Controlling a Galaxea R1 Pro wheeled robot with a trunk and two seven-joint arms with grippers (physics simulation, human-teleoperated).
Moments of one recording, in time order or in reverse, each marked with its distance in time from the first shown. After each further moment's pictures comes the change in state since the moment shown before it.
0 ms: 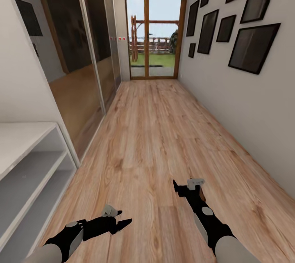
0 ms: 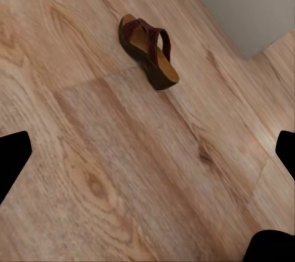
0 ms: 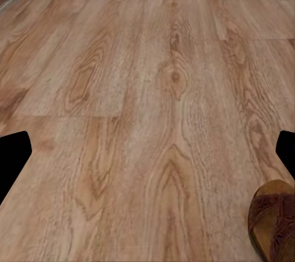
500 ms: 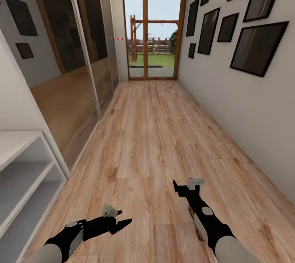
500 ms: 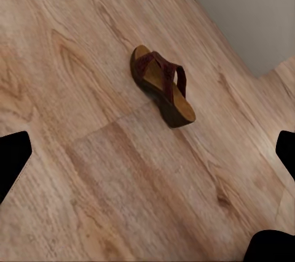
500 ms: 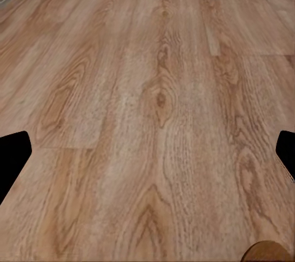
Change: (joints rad) left arm 0.000 0.000 0.000 0.000 0.000 0.000 0.000; right arm 0.000 0.000 0.000 0.000 0.000 0.001 0.000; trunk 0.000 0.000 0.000
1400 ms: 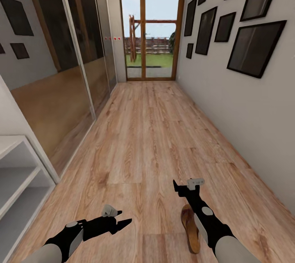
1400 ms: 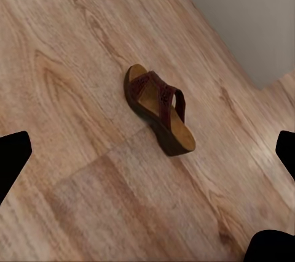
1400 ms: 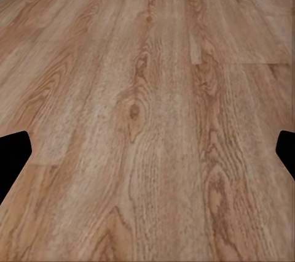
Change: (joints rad) left arm 0.000 0.000 0.000 0.000 0.000 0.001 0.001; right arm 0.000 0.000 0.000 0.000 0.000 -0.001 0.000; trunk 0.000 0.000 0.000
